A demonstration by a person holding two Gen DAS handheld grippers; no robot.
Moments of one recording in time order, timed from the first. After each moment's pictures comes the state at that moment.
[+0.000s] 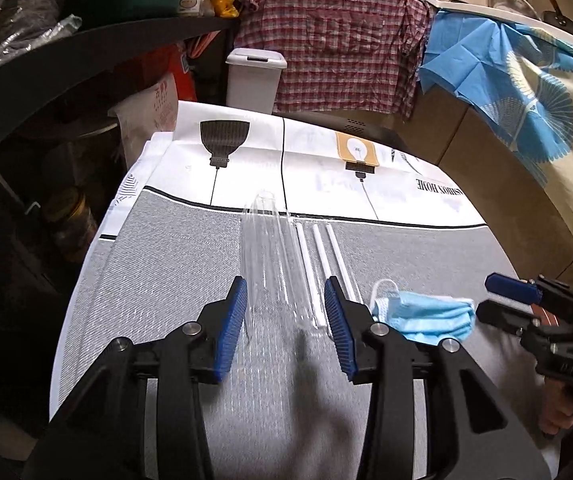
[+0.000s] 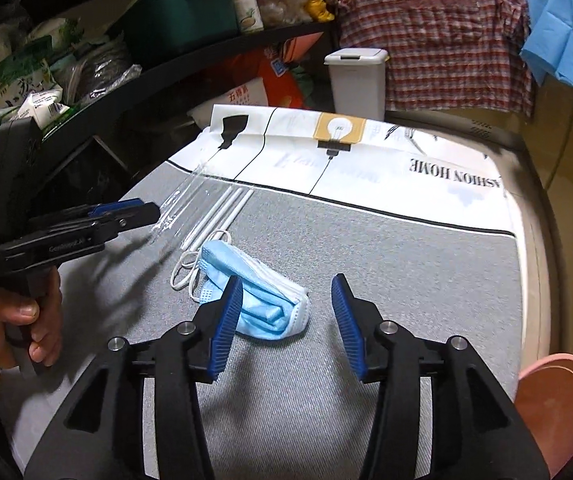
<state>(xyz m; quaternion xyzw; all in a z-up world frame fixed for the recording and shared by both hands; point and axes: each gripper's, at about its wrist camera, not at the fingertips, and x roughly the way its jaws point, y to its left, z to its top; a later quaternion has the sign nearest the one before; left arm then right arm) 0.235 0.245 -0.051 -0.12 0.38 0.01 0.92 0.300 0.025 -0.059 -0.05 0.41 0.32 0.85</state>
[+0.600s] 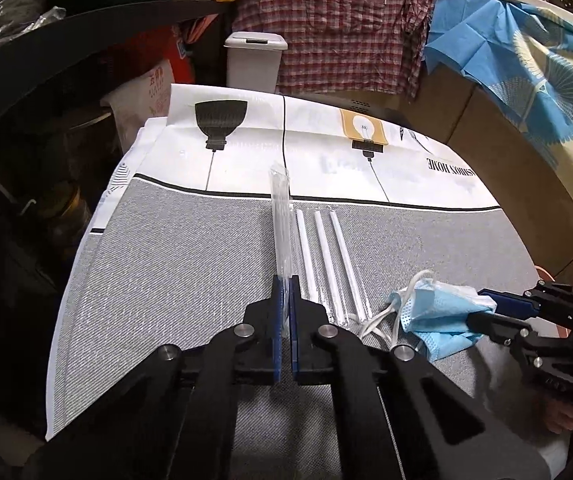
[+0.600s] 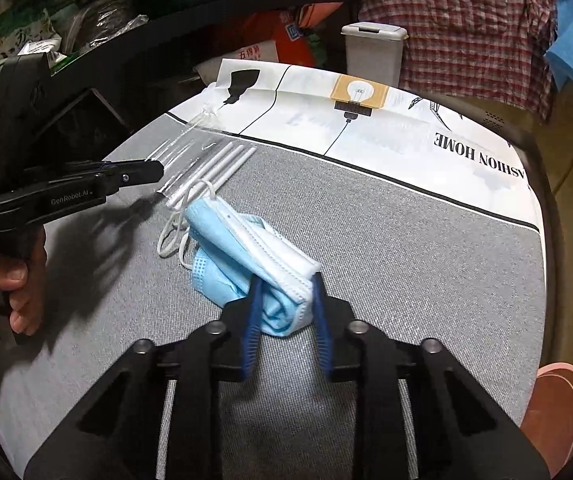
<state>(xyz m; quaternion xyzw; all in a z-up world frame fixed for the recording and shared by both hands) 0.244 0.239 -0.061 -0.10 0.41 0.02 0.91 0.298 0.039 -0.077 -0.11 0.44 0.33 0.83</state>
